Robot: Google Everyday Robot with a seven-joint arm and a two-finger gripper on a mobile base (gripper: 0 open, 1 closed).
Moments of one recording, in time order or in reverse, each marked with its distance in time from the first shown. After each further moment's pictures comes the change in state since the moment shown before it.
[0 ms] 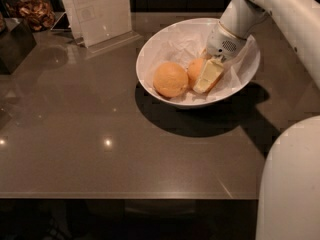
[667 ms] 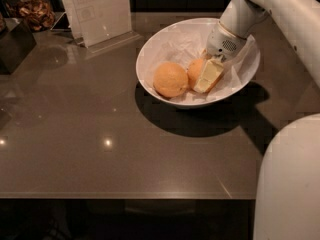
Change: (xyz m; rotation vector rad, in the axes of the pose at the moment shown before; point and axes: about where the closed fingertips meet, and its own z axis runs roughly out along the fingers) arm -0.001 0.000 -0.002 0.000 0.000 0.000
